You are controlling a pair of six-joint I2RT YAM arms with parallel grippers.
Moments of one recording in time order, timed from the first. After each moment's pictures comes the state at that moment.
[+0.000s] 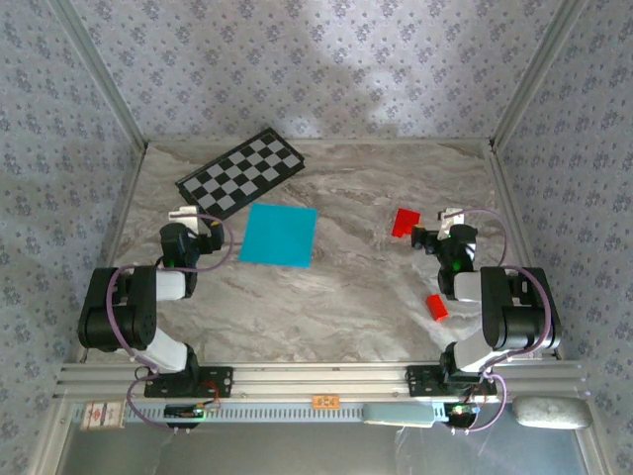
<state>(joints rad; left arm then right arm) 0.02 1.53 0.40 0.72 -0.04 -0.03 -0.04 1.52 0.37 0.73 0.00 -0.02</state>
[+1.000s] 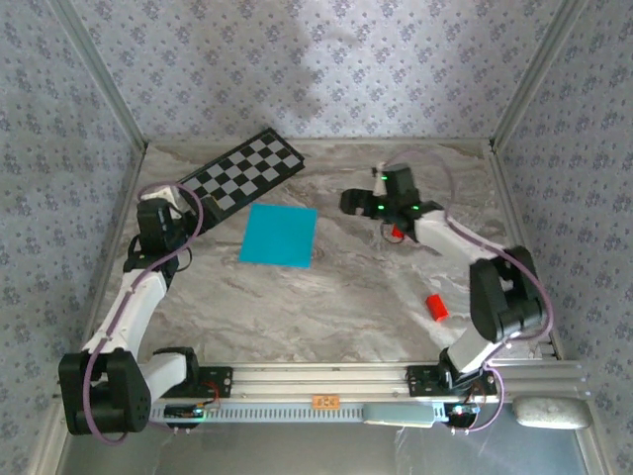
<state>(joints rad) 0.01 1.09 0.69 -0.11 0.13 -0.49 0.43 1.67 1.14 -0.17 -0.21 0.45</state>
